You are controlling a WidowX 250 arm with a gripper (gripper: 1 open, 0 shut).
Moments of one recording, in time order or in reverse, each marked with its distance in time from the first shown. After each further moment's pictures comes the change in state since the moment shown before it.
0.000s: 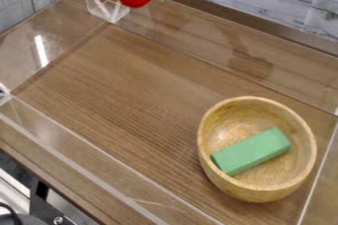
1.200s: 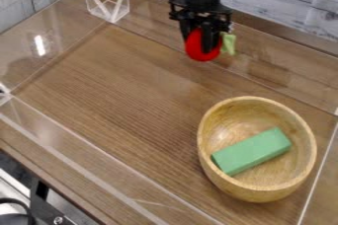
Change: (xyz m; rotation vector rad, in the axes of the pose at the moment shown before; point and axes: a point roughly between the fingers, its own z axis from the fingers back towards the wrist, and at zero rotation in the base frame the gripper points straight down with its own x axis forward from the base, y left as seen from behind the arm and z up) arm -0.005 -0.083 -0.074 0.007 0.012 -0.069
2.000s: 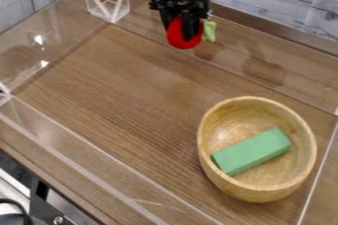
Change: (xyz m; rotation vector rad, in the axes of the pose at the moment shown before) arm -0.002 0.032 0.013 -0.004 -0.038 0.047
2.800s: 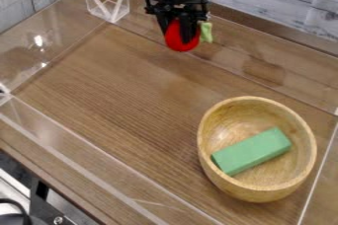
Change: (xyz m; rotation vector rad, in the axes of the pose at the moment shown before) arm 0.000 -0.005 -0.006 0.005 -0.037 0.070
